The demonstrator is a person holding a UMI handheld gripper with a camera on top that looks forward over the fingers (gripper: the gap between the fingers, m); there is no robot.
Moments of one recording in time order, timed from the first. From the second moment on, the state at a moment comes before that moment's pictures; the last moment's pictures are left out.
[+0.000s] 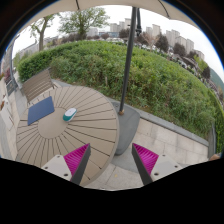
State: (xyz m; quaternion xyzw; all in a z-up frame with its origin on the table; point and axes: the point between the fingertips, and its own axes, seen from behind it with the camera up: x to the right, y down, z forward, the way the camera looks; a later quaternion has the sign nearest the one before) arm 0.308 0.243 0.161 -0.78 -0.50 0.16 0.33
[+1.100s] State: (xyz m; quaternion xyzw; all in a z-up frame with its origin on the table) arm 0.060 0.104 0.026 -0.70 -0.57 0.28 0.32
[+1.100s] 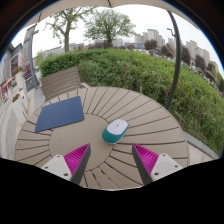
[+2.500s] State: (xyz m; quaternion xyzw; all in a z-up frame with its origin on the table) arm -0.193 -0.122 0.011 -0.63 -0.64 0.31 0.30
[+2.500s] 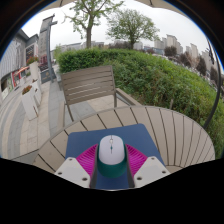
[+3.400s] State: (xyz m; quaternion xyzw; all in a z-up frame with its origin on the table) arm 0.152 -0.011 0.166 -0.74 -0.59 0.18 0.27
